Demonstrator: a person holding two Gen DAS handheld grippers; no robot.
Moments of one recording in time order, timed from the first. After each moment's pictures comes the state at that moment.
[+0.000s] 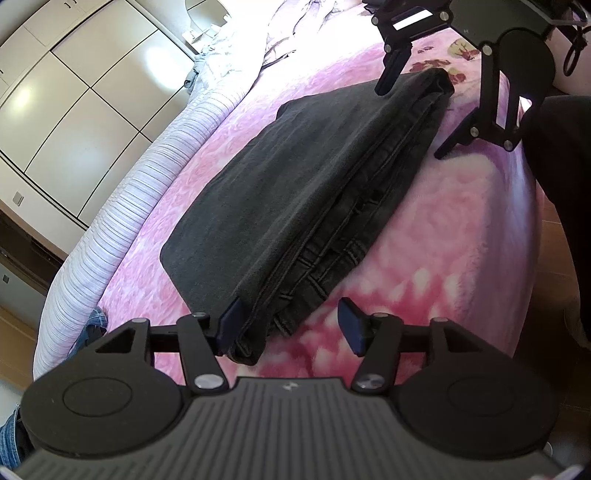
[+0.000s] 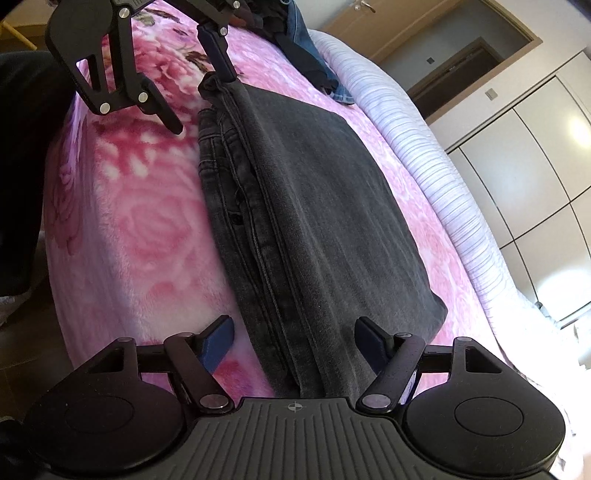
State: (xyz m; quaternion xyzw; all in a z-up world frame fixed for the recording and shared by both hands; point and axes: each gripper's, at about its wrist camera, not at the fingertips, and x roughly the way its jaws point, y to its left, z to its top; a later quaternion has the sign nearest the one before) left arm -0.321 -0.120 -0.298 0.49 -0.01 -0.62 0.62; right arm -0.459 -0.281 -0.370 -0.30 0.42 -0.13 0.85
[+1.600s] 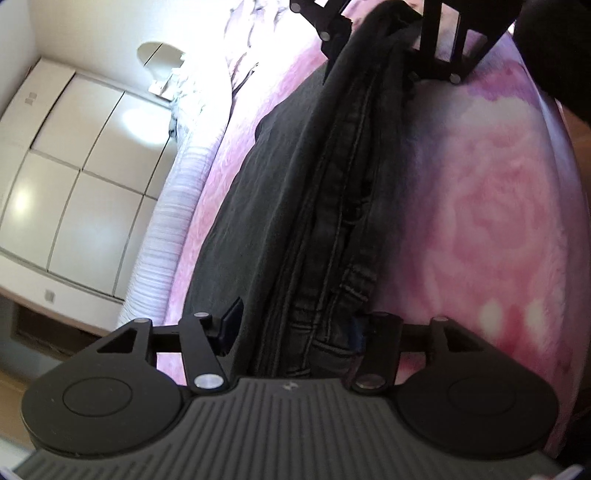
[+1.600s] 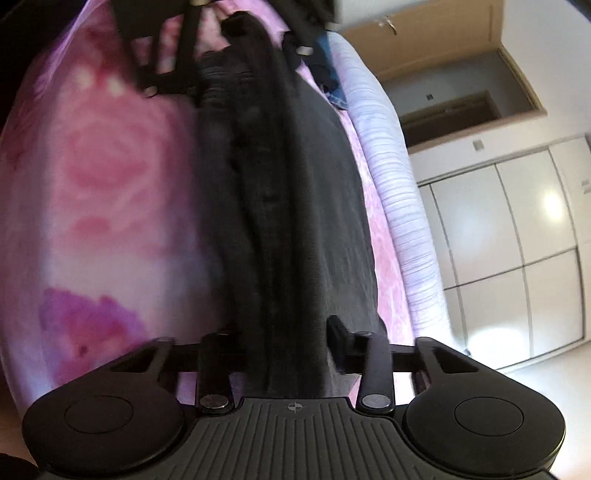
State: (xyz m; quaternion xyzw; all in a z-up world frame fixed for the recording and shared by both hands) left arm -0.345 -0.189 -0.338 0.57 -0.16 -0.57 0.56; right arm -0.451 -0.278 -0.392 -0.46 0.40 -0.17 0.78
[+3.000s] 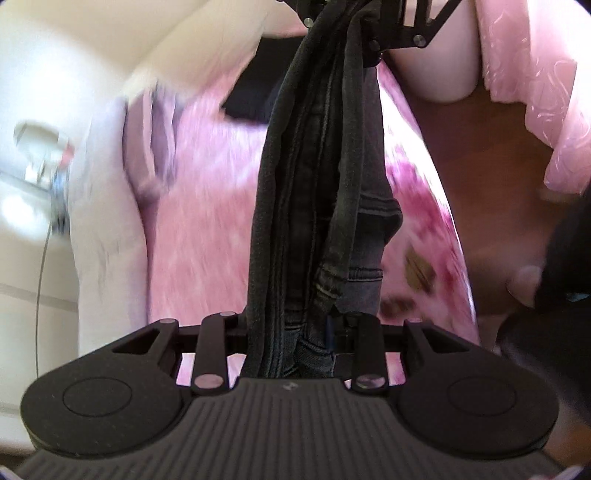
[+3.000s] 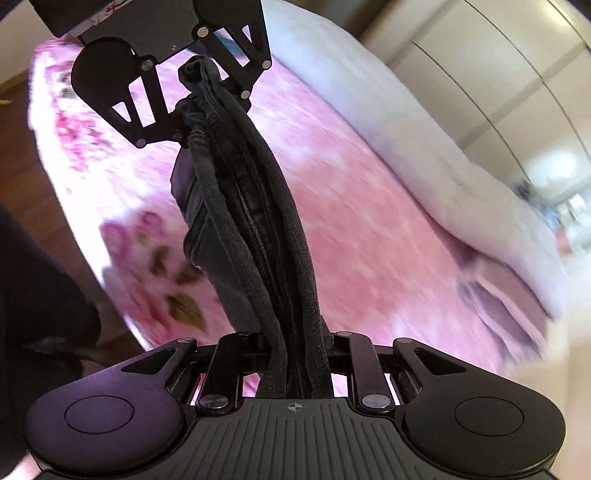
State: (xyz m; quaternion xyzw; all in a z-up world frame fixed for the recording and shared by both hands) left arm -0.557 -0.359 -0.015 0.59 -0.13 -0.73 0.33; right arm -0.683 -0.402 0.007 -0.15 0.54 -0.18 0.81
